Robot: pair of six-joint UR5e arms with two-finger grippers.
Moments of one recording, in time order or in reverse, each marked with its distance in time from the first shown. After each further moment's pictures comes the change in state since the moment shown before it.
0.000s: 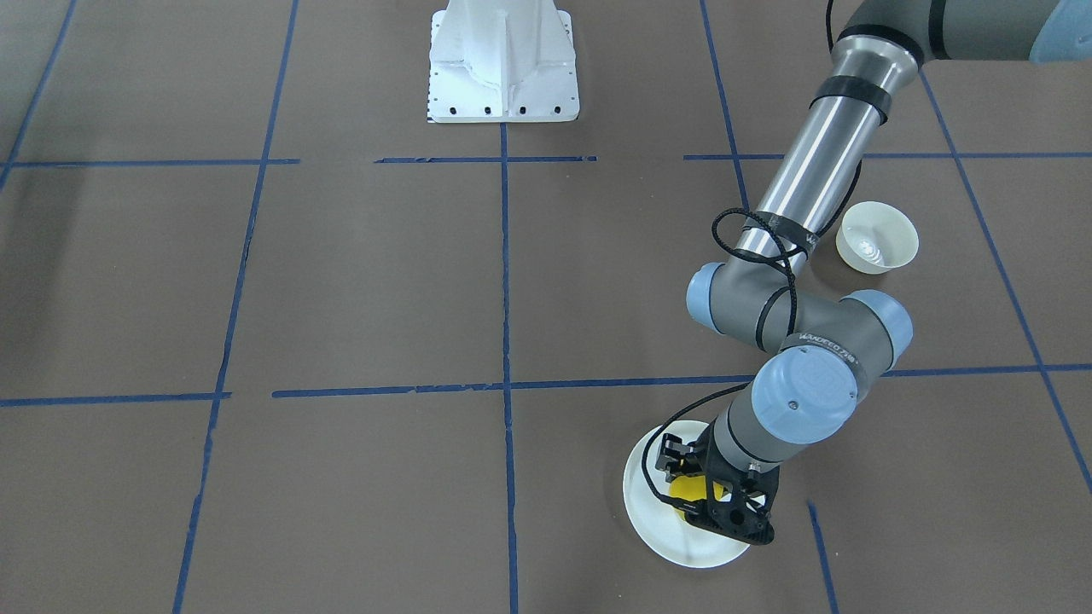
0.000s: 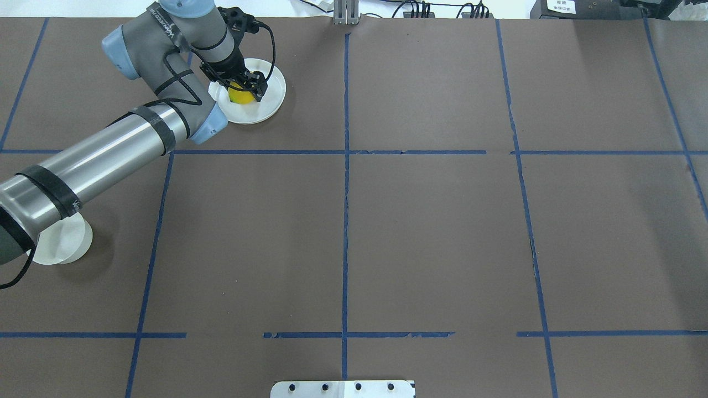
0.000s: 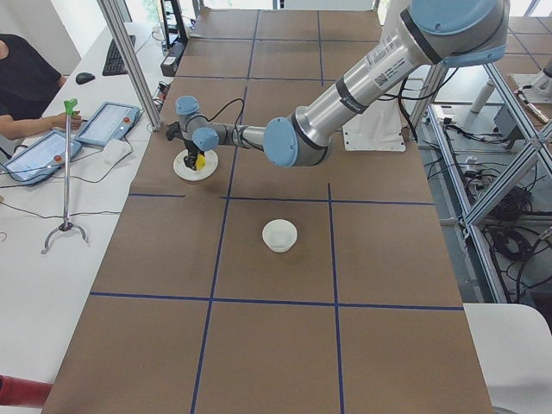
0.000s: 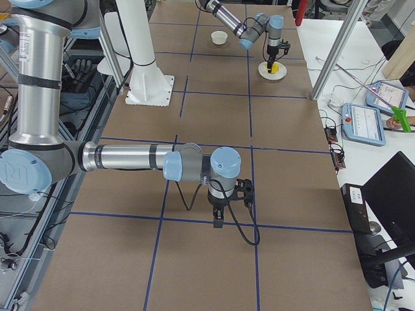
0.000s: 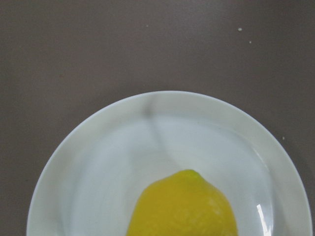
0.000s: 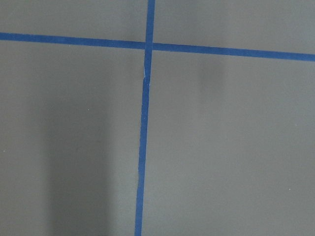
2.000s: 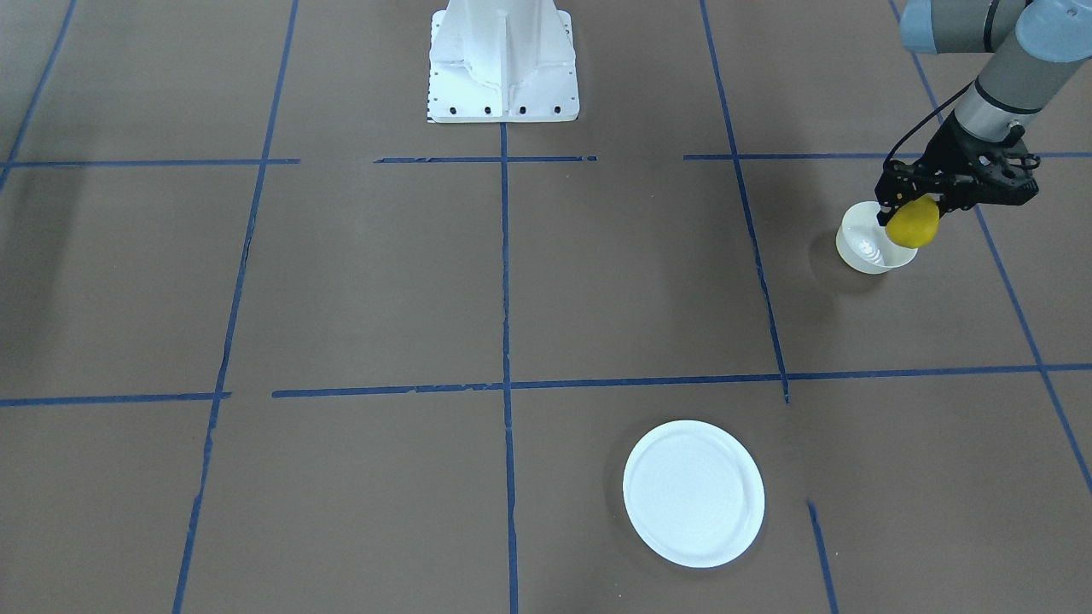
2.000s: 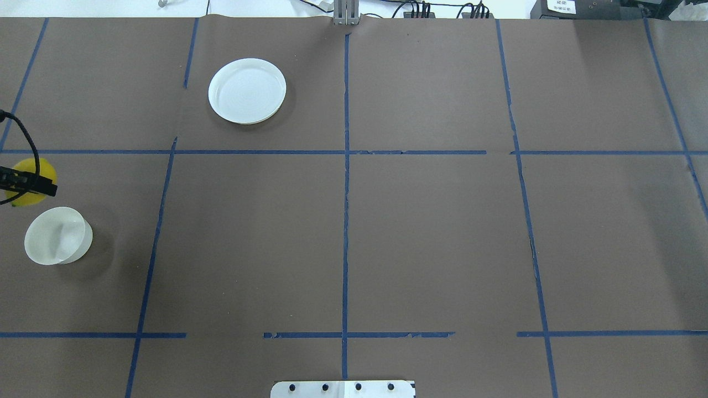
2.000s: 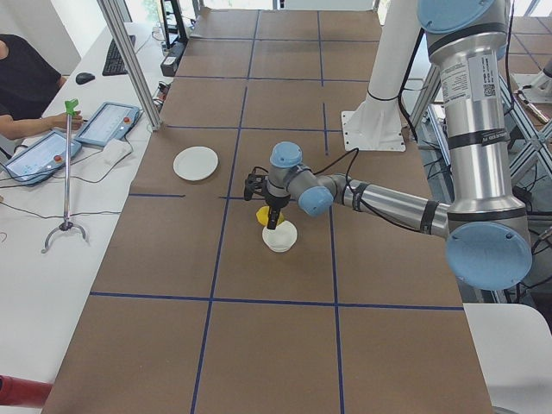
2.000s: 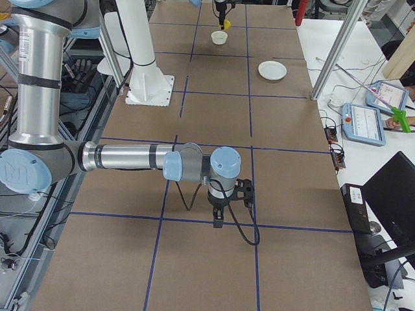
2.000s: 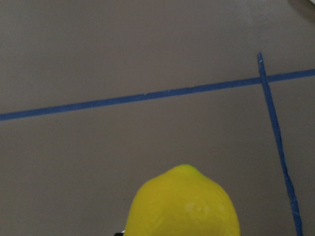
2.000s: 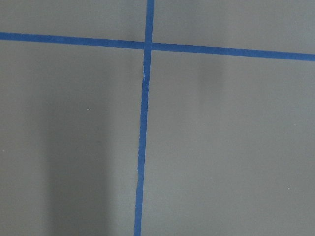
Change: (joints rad) left arm 0.004 1.208 -1.259 0.102 0.060 -0.206; right arm 0.000 0.000 -0.001 0.000 -0.001 0.000
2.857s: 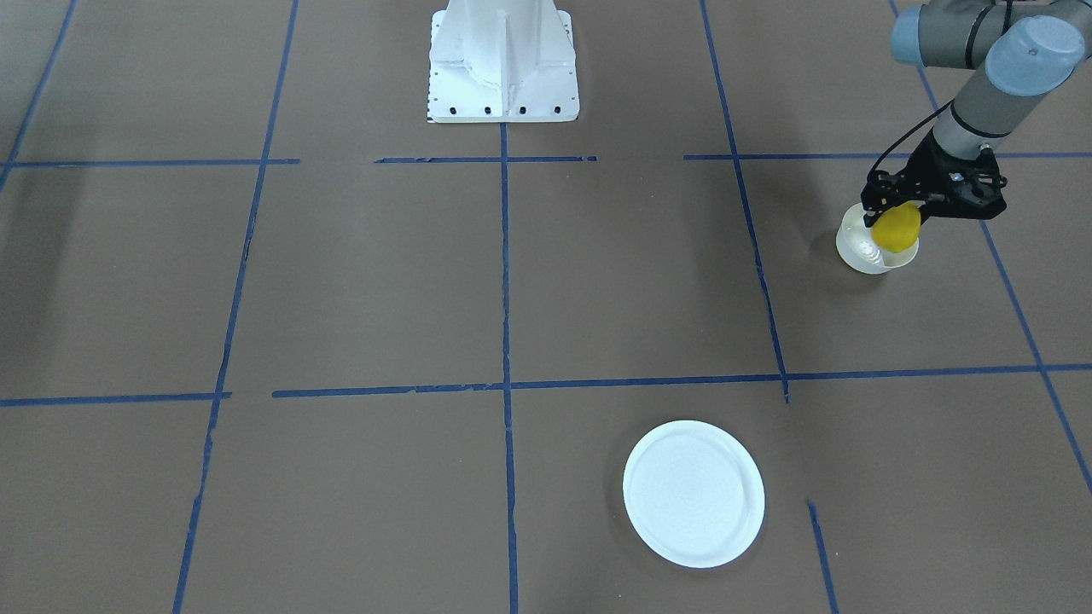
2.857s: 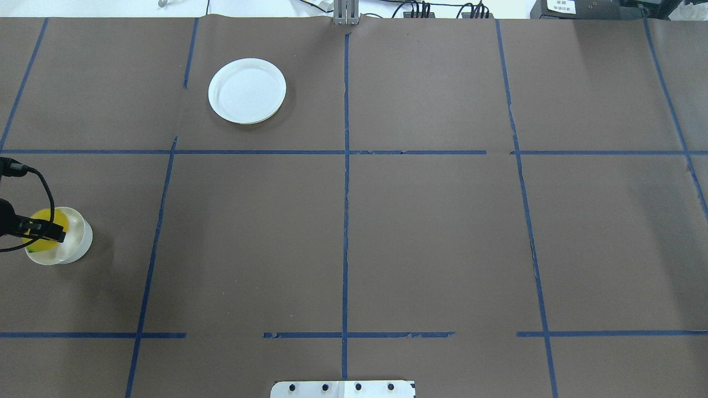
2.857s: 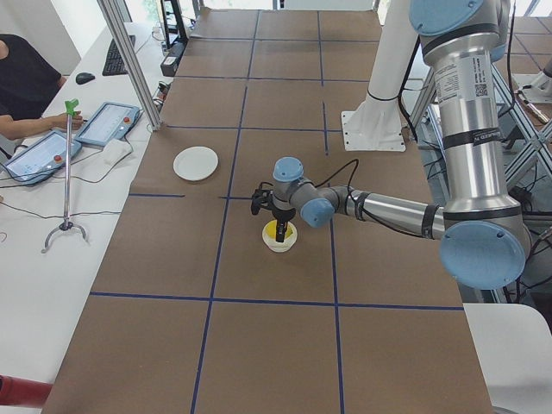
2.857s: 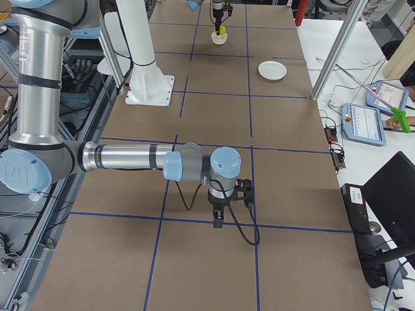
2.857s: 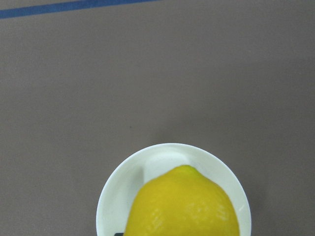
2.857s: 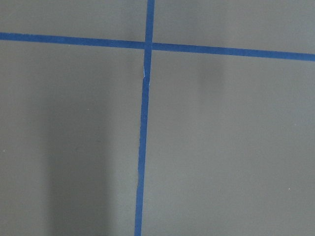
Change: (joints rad) left arm 0.051 -0.008 0.077 -0.014 -0.003 0.008; right arm 0.000 0.000 0.000 0.000 0.001 0.000
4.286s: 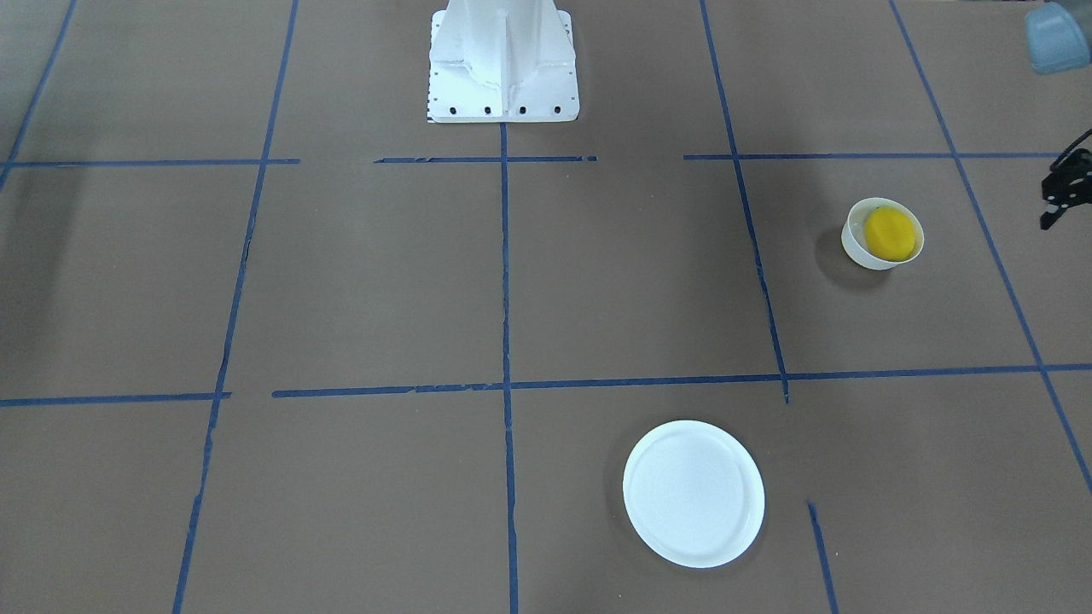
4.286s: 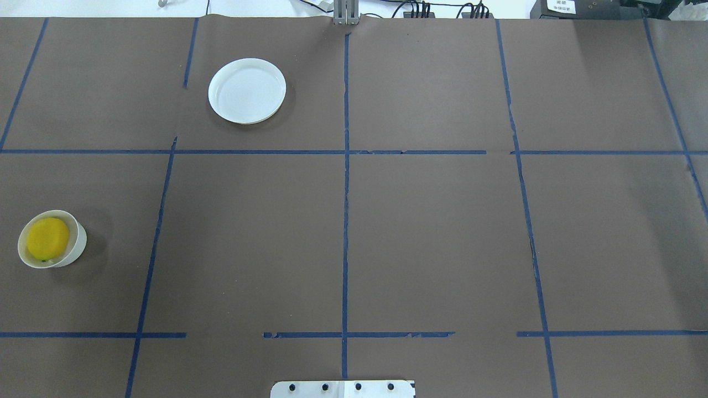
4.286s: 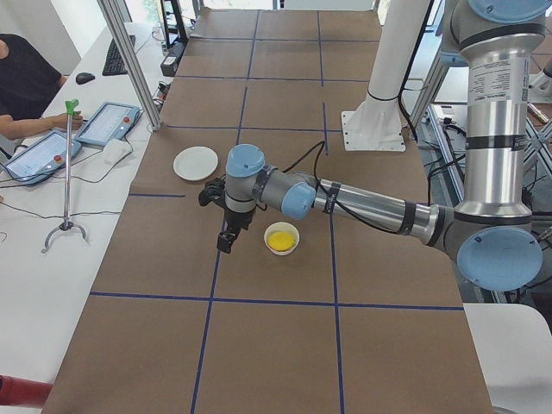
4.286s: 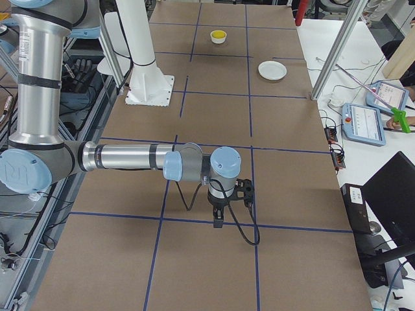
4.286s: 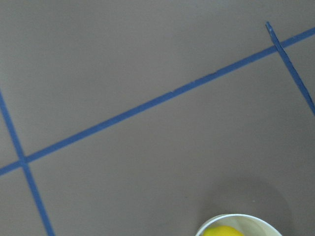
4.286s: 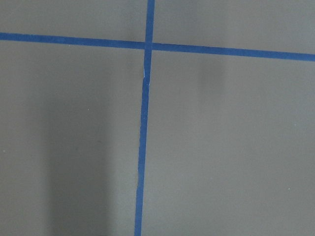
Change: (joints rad) left arm -0.563 -0.146 0.017 0.407 -0.150 0.889; right arm 0.000 0.000 0.000 0.000 0.000 0.000
